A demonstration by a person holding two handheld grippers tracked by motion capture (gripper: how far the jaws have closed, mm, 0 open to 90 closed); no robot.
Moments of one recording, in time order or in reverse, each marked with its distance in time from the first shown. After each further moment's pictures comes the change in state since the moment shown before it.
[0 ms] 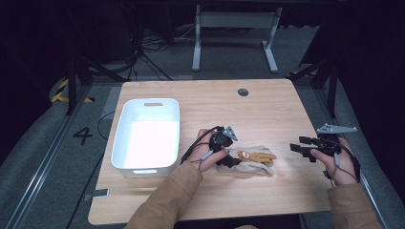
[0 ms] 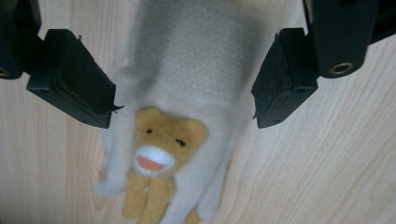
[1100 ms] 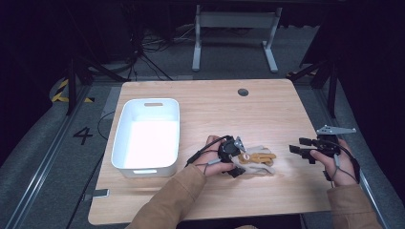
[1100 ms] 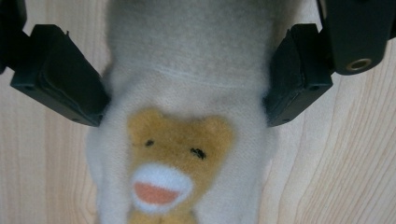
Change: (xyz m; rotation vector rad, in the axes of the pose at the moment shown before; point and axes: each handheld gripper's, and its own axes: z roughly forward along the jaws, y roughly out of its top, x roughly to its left) left arm -0.015 -0.003 0.037 0.090 0.041 0.085; right arm 0.002 -0.003 0.001 0.005 0.006 0.020
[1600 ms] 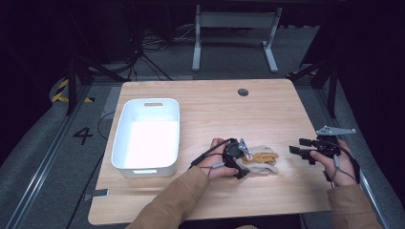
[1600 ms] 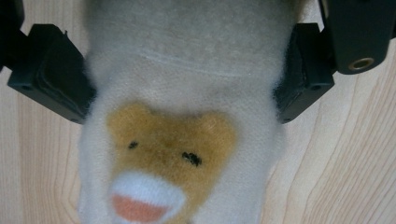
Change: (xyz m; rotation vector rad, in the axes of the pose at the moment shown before) left arm -0.007 0.004 0.016 -0.008 0.011 0.004; right arm 0.001 -0.002 0.000 0.006 -0.003 -0.005
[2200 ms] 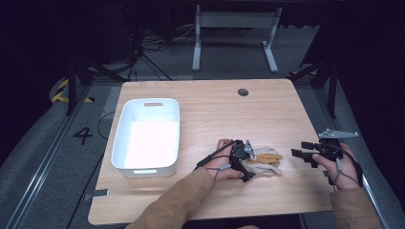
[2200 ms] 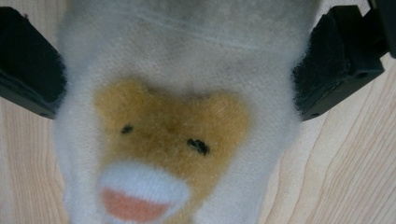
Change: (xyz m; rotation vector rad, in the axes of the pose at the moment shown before) left arm -0.003 0.008 0.020 -0.034 0.004 0.012; right arm -0.001 -0.010 -0.006 0.012 -0.010 0.019
